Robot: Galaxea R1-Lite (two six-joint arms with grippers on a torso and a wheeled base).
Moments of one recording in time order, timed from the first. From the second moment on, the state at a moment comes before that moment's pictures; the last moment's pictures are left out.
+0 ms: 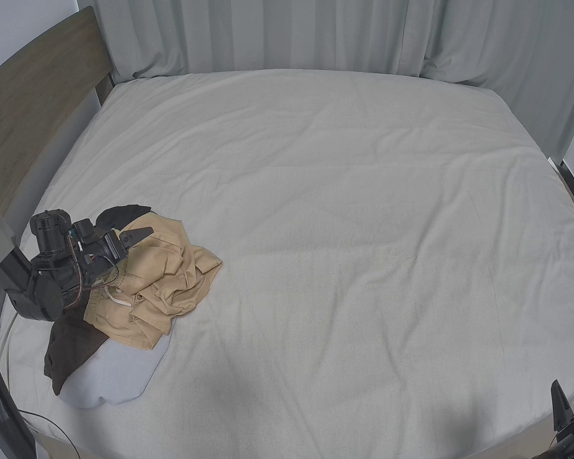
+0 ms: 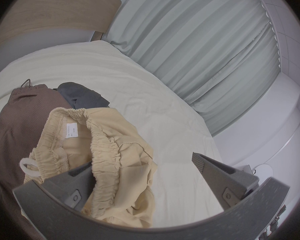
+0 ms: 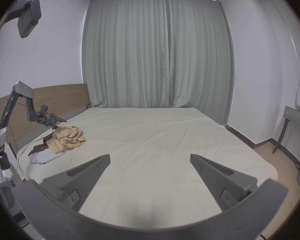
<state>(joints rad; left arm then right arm) 0.13 2.08 -0.79 -1.00 -0.54 -0.50 0.00 0.02 -0.02 0.00 0.03 -0.01</state>
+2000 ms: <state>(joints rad) -0.19 1.63 -0.46 -1.21 -0.32 -0.80 0.00 0.02 -0.02 0.00 0.03 -0.01</state>
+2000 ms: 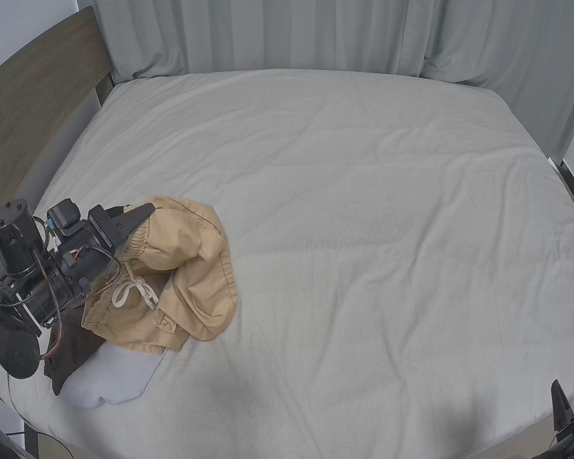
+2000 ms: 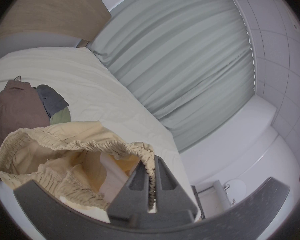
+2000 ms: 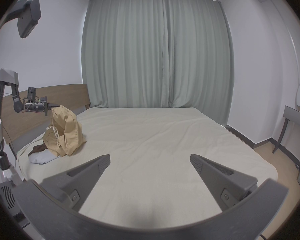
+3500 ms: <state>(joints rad) -0.59 1.36 -0.46 -1.20 0.15 -0.98 0.00 0.02 -0.02 0.00 0.03 -0.01</state>
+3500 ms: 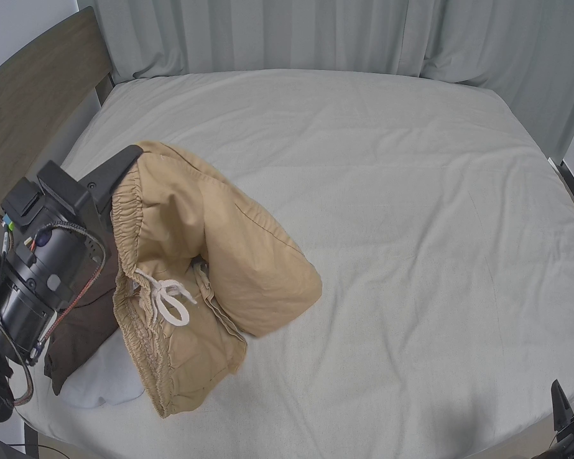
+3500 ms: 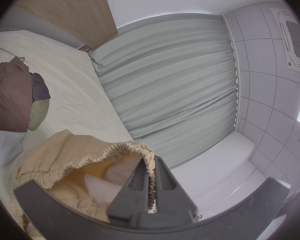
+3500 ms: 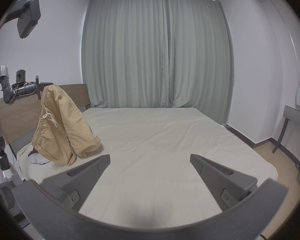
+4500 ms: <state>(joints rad) -0.97 1.79 -0.64 -1.21 0.11 -0.84 0.00 0.02 -0.02 0.00 0.03 -0.01</state>
